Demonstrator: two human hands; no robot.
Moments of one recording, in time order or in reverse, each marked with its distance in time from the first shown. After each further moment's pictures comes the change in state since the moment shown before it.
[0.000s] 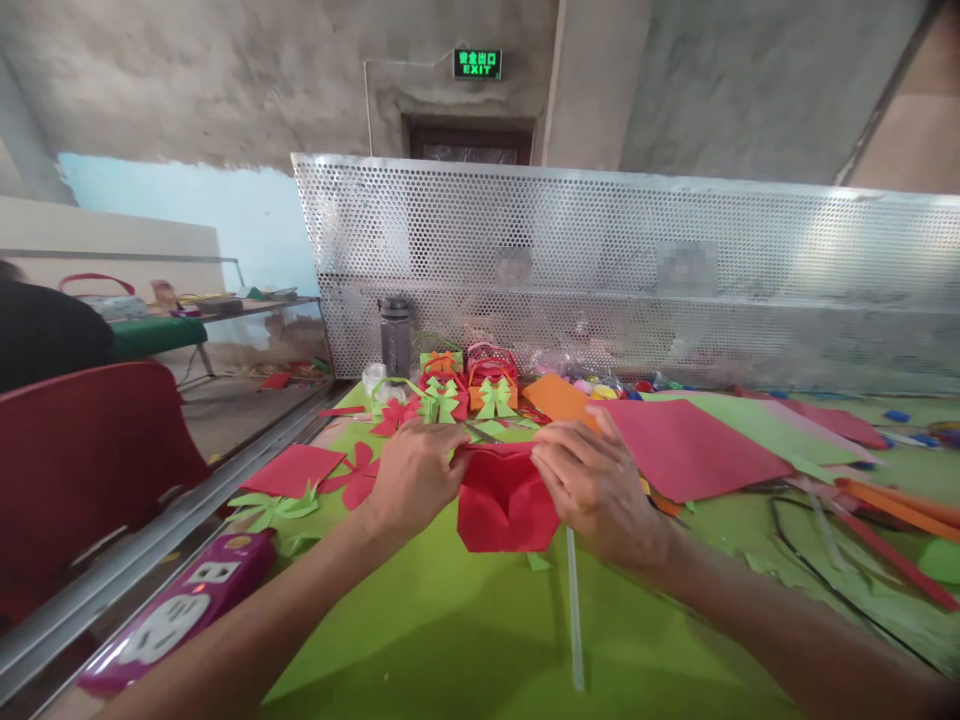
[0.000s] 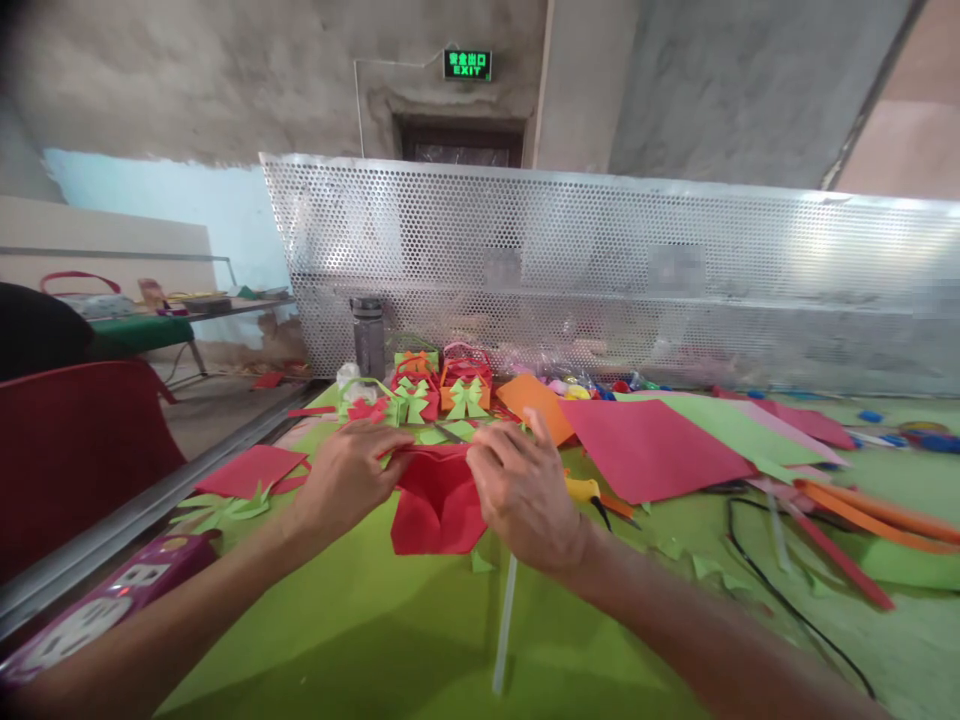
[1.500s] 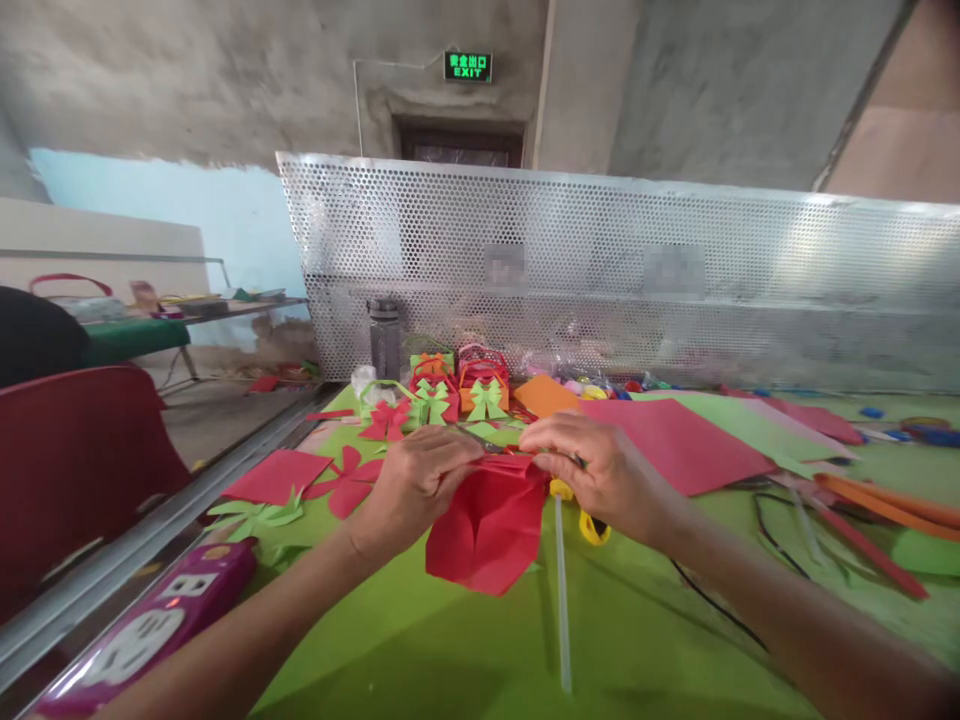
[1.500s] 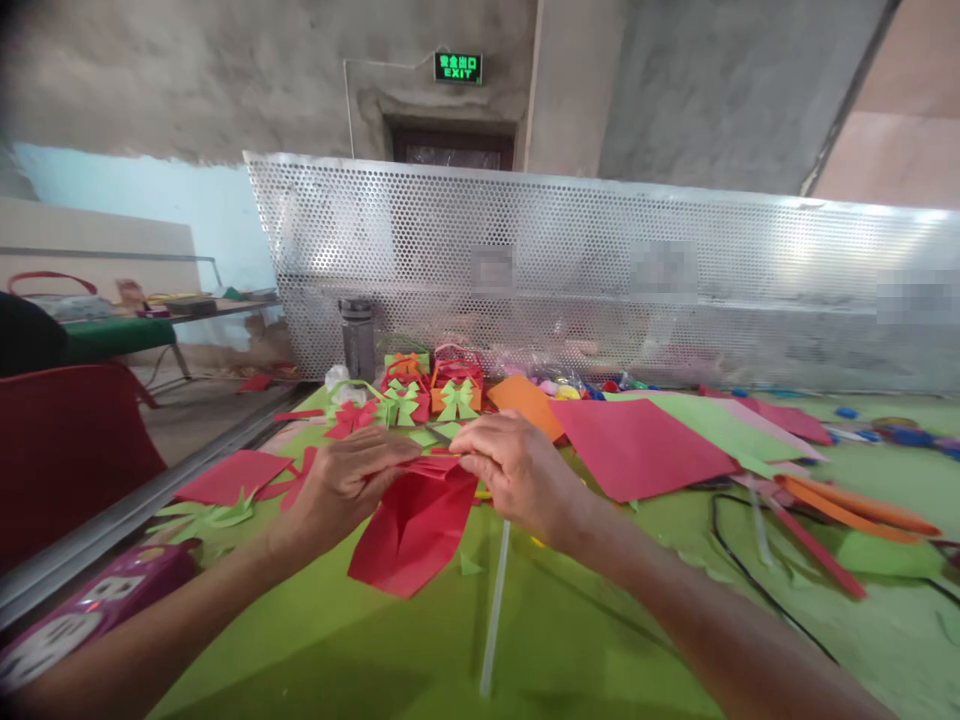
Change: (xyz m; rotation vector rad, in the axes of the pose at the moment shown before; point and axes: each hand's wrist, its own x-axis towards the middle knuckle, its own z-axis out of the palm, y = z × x) left_hand 0.001 0.006 -0.004 -0.458 0.070 0.219; right_hand 0.018 0.022 -0.024 0.582 -0.181 0.097
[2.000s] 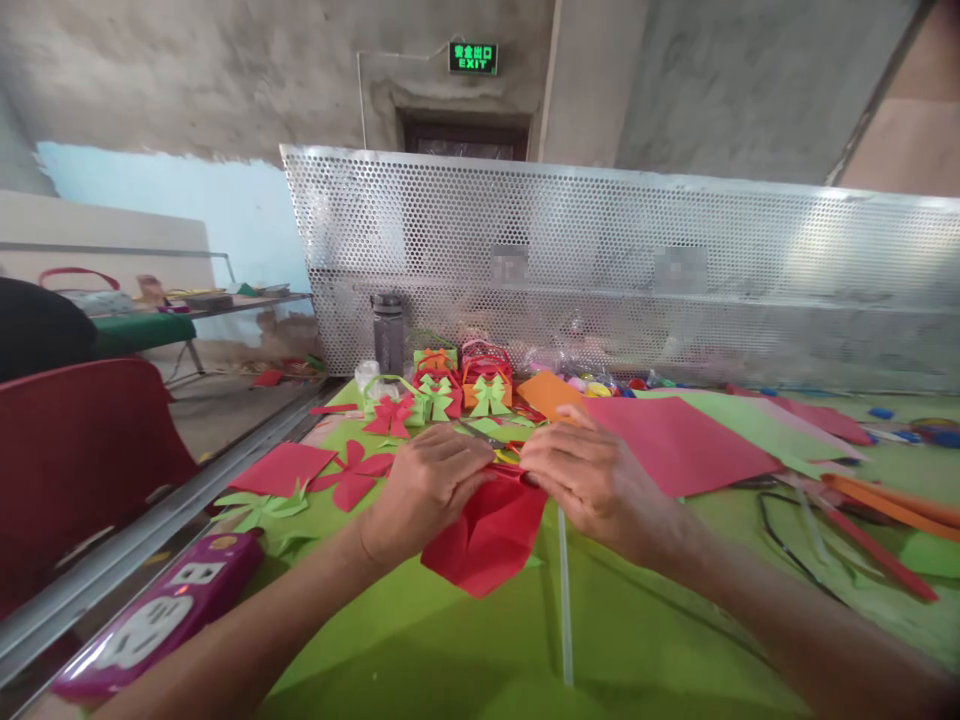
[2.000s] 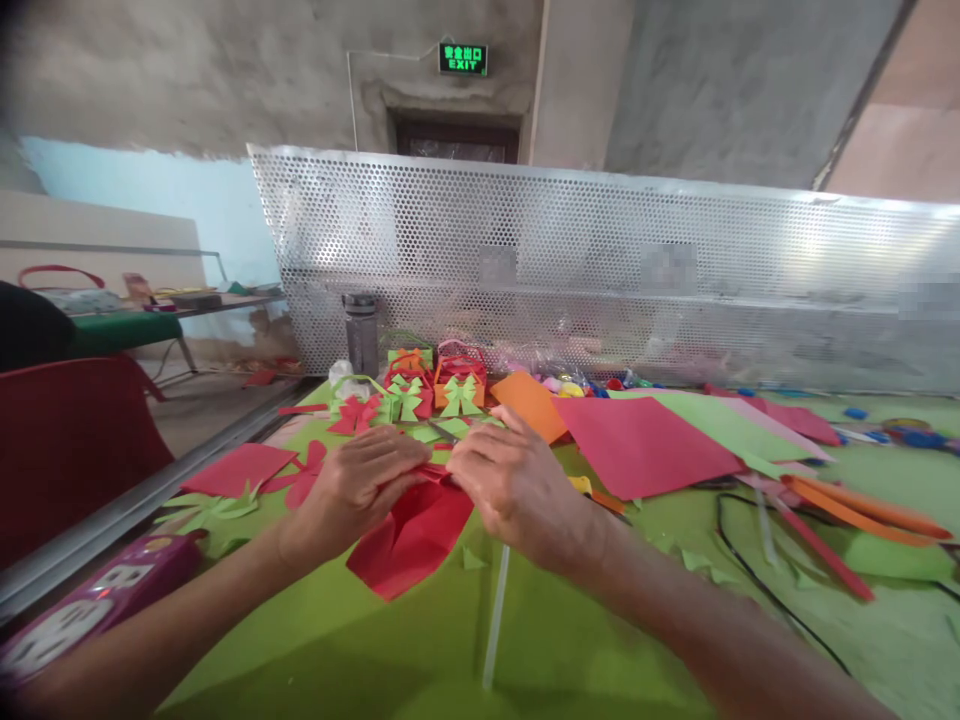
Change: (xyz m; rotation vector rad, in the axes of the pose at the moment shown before) left_hand -0.002 0.005 0.005 0.145 -0.048 0.097; right_hand -0.005 -0.011 0.008 -0.264 0.000 -0.223
